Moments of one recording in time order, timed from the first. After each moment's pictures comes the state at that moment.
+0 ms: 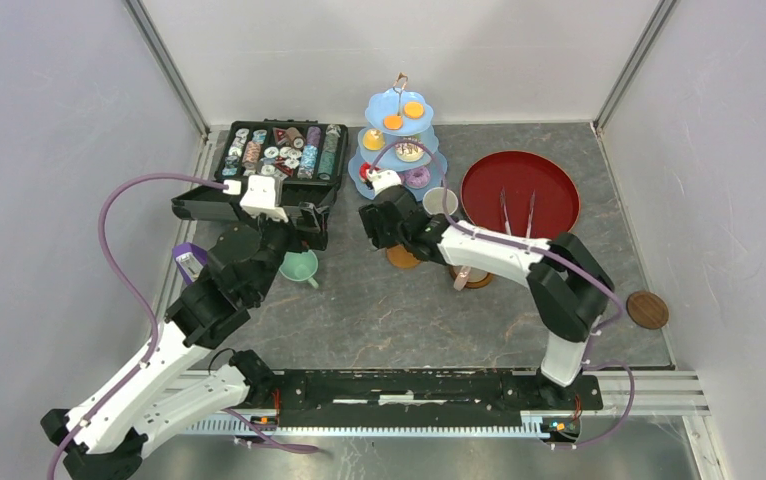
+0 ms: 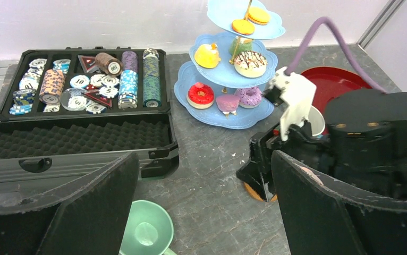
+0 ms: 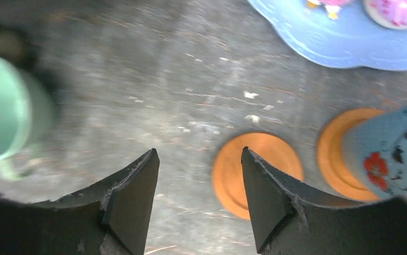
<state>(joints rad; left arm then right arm) -0.75 0.71 0.90 -0.28 -0.52 -0.17 0.86 1.85 1.29 -0.17 0.31 0.27</state>
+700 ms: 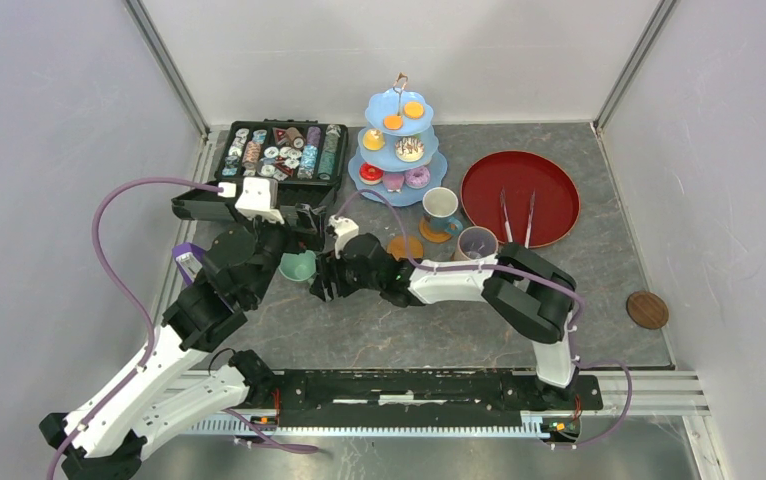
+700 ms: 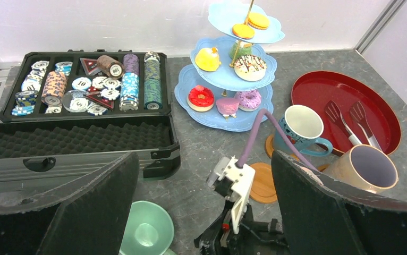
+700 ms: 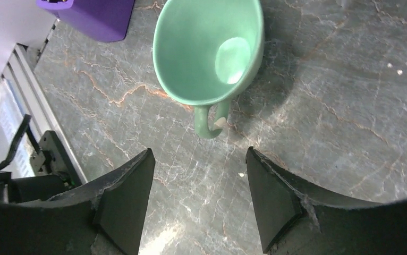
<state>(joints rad) -0.75 0.68 0.89 -0.28 -0.52 -0.17 1.07 1.94 1.14 0.31 -0.03 0.57</state>
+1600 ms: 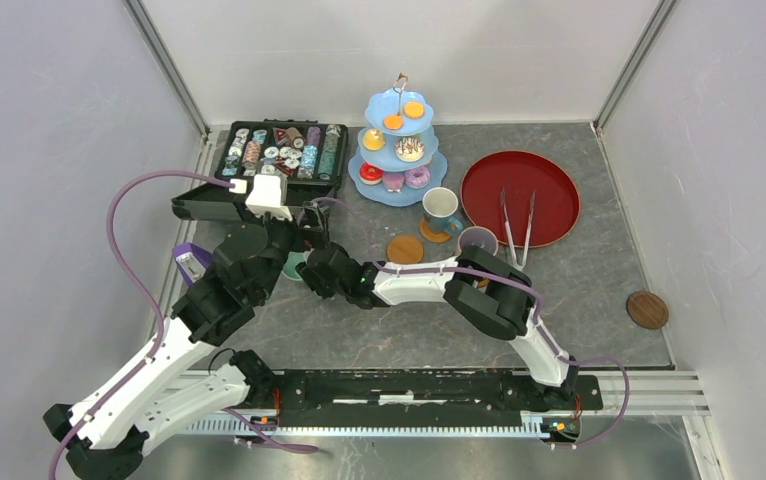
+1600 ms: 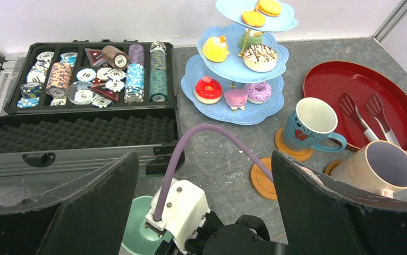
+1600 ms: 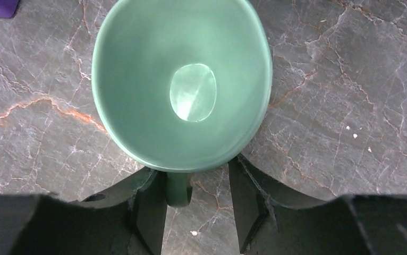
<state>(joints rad) -0.75 0.73 0.89 -0.28 -0.55 -0.17 1.15 2.17 1.44 0.11 0.24 0.22</state>
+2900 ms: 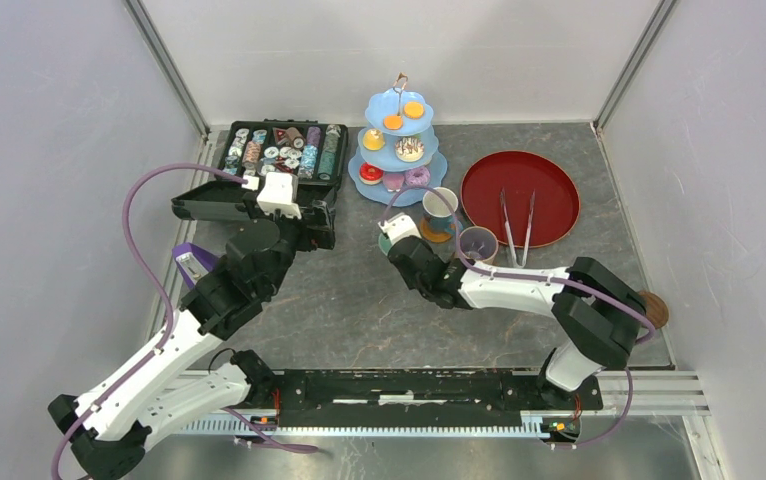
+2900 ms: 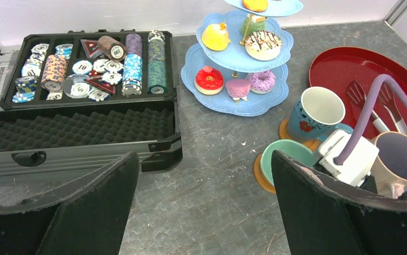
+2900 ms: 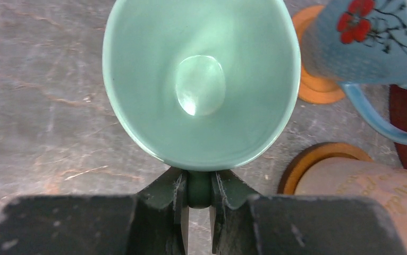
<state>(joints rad) -0.75 0.77 0.89 -0.28 -0.54 -0.17 1.01 1.61 0.89 -0.07 0.49 0.21</state>
